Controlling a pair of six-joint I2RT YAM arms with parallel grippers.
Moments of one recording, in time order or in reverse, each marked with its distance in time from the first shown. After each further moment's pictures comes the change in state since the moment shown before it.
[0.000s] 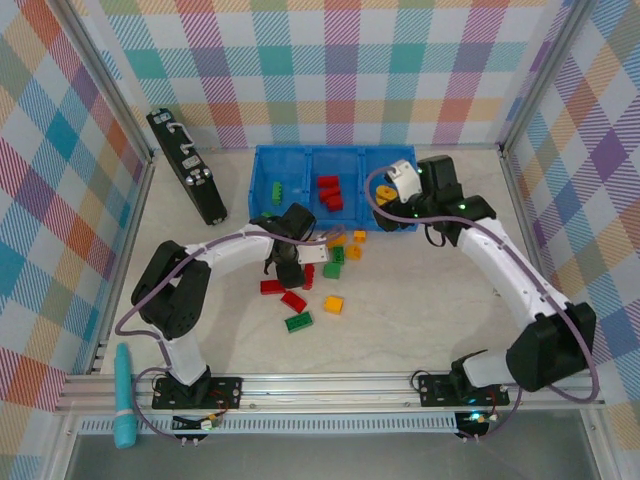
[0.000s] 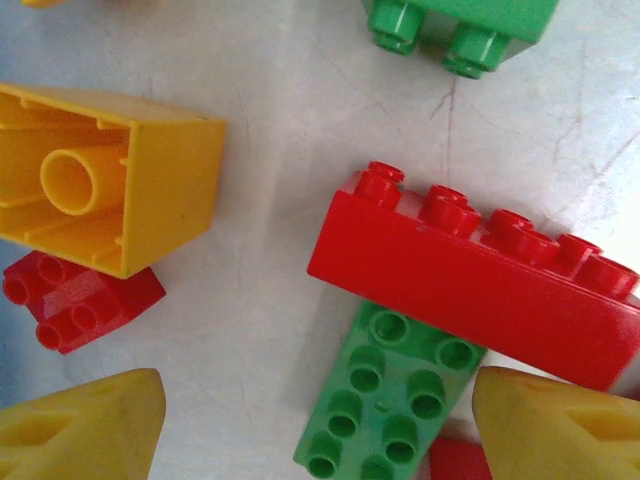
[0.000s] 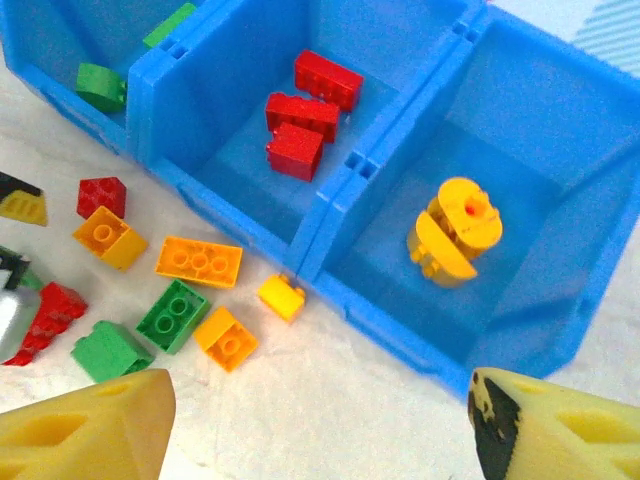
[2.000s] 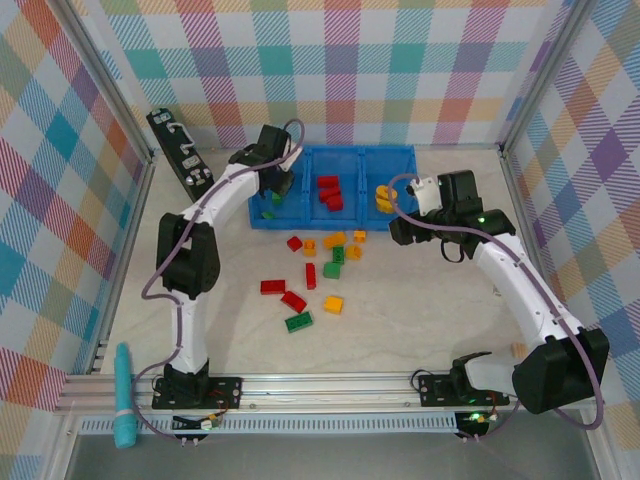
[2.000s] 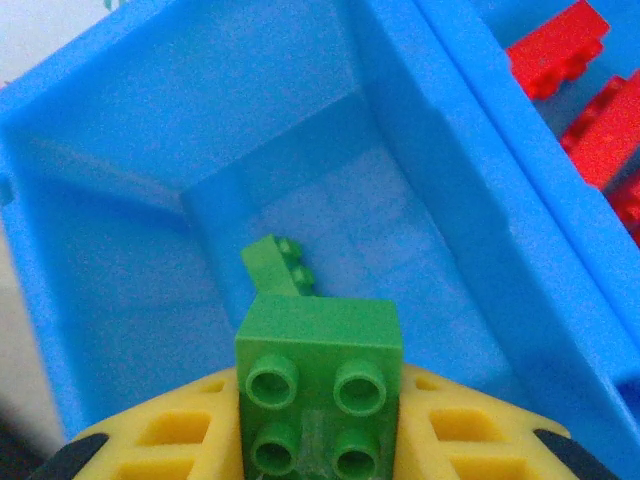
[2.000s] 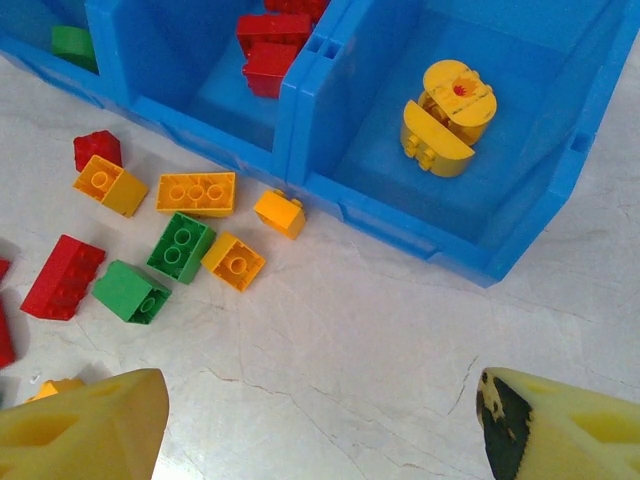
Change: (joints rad) left arm 0.277 0.344 0.726 -0.038 -0.065 -0.568; right arm -0.085 -0.102 -0.096 -0.093 -0.053 0.083
